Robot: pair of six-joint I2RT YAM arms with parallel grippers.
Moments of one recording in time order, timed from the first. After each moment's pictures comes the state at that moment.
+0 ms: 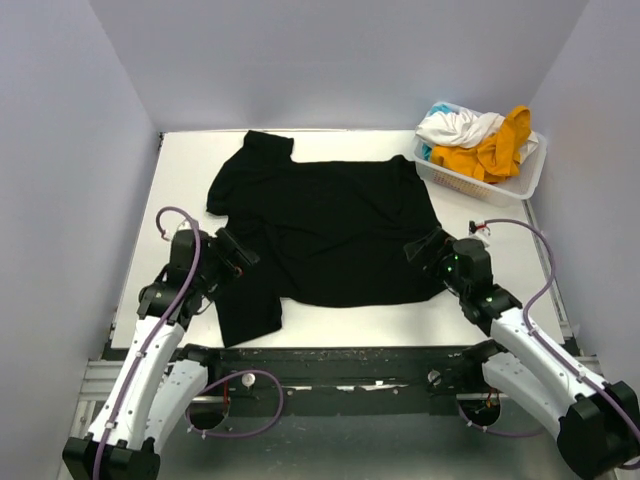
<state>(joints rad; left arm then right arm) -0.17 0.72 0.69 -0.64 0.10 -0.85 0.36 0.79 0.37 -0.06 0.16 0.80</state>
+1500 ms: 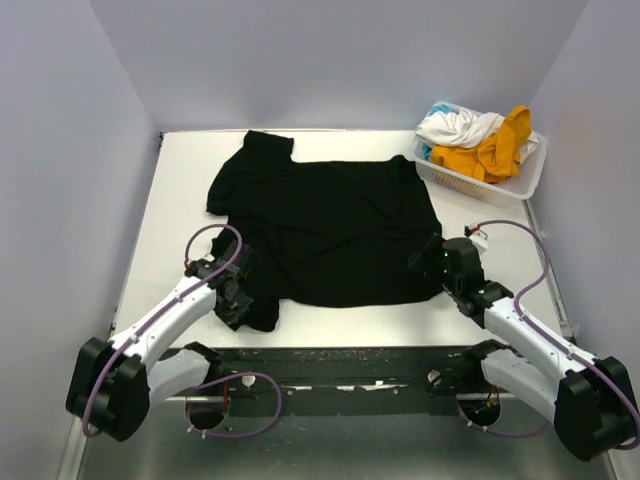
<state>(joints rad) -0.44 1.11 0.60 -0.94 -0.21 -1.18 0.36 0.93 0.37 -0.11 0.24 0.77</state>
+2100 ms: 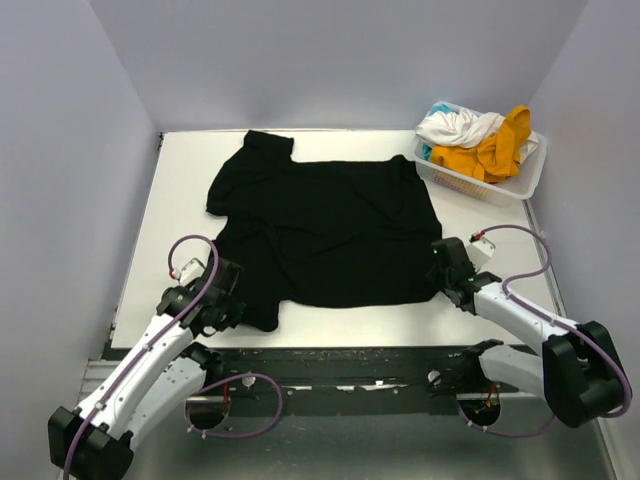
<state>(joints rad) -0.46 0.73 0.55 -1.03 -0.25 -1.20 0.36 1.11 0.41 -0.27 0.47 0.91</state>
